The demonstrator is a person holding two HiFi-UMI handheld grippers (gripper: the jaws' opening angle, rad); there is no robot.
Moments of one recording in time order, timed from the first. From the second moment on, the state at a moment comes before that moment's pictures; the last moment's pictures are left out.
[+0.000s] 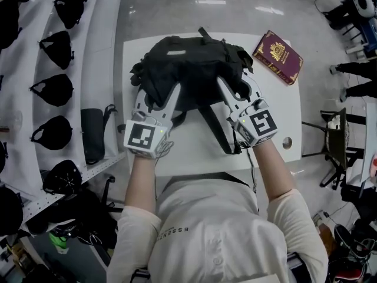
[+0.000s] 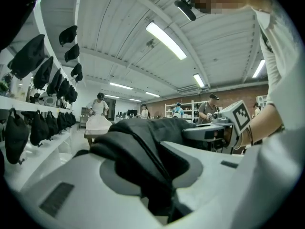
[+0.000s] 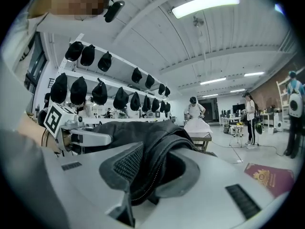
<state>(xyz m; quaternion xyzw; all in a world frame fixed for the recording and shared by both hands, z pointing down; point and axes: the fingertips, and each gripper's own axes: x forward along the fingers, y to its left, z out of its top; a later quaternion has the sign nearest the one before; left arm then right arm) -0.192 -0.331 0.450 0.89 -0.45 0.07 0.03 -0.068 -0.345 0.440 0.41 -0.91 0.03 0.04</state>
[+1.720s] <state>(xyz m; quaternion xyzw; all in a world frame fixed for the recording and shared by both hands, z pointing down) -0.196 -0.159 0.590 0.90 -0.41 0.08 0.15 -0.066 -0.173 0.584 0.42 -0.89 0.14 0.10</state>
